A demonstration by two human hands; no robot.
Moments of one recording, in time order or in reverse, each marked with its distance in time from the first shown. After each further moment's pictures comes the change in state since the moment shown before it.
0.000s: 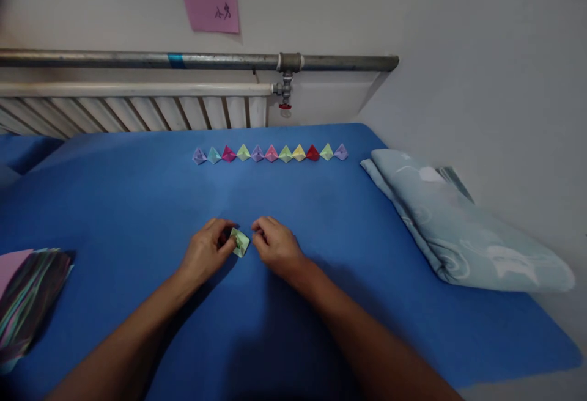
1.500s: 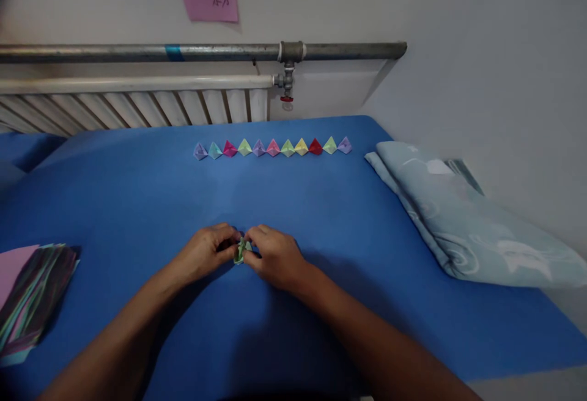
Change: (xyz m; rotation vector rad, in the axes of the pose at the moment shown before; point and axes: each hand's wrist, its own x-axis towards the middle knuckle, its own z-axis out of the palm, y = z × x) left_hand 0.002 0.002 -0.023 -0.063 -0.418 0.099; right_hand -0.018 -0.020 -0.003 -0.159 -0.199 -0.108
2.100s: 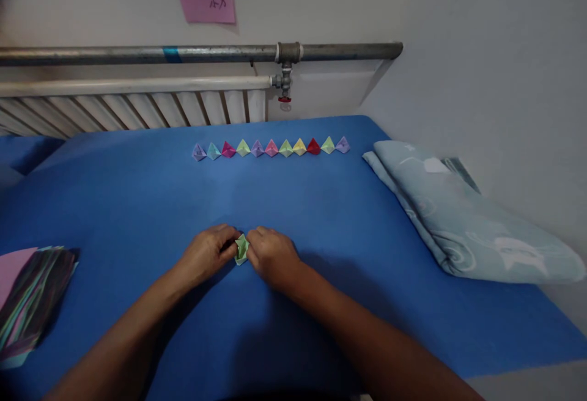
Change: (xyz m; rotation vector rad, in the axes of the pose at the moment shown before) left_hand 0.002 0.002 0.009 0.232 0.075 -0.008; right_hand 0.000 0.002 0.008 -0.237 -0.023 -0.022
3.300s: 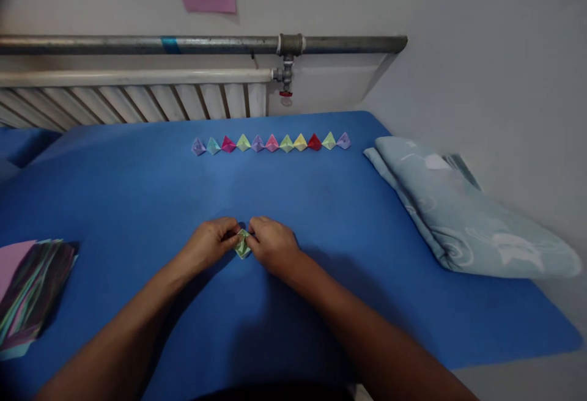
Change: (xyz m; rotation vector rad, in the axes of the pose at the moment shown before) left_hand 0.007 -0.004 0.002 -0.143 -0.036 -0.081; right_hand 0.013 -0.004 -0.012 0.186 -0.095 0.250
